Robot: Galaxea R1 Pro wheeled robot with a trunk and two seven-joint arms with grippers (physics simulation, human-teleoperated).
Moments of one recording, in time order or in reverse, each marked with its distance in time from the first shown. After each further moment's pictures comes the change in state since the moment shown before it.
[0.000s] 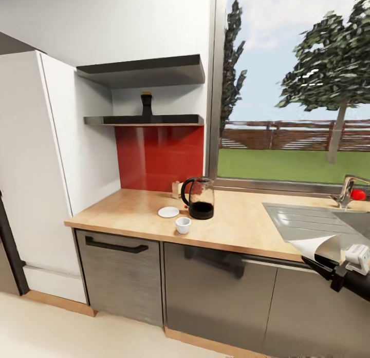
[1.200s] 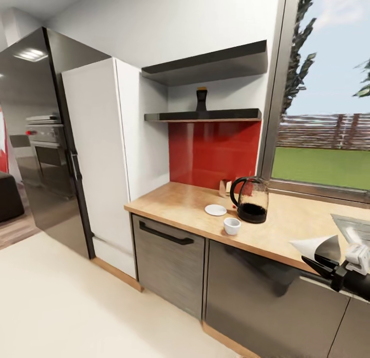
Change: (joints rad) left arm 0.000 0.000 0.000 0.000 0.000 0.000 0.000; right arm 0.000 0.000 0.000 0.000 0.000 0.000 0.000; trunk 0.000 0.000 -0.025
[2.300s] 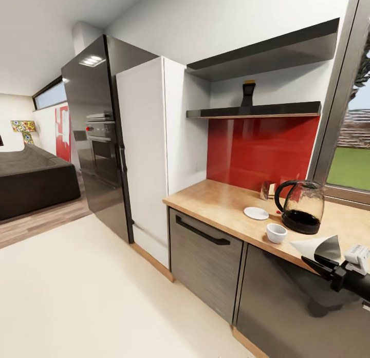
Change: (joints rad) left arm 0.000 0.000 -0.001 0.000 0.000 0.000 0.000; right arm -0.002 0.000 0.000 0.000 0.010 0.000 0.000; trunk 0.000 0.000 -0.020
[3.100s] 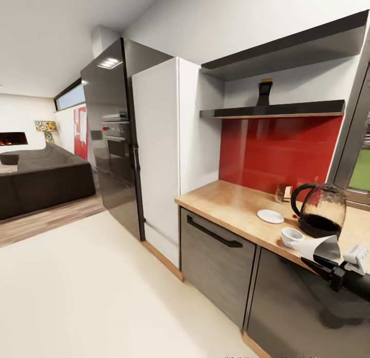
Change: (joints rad) left arm 0.000 -0.001 -0.001 -0.001 0.000 0.000 0.000; right arm -0.003 -0.002 0.004 0.000 0.026 -0.002 0.001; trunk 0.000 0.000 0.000
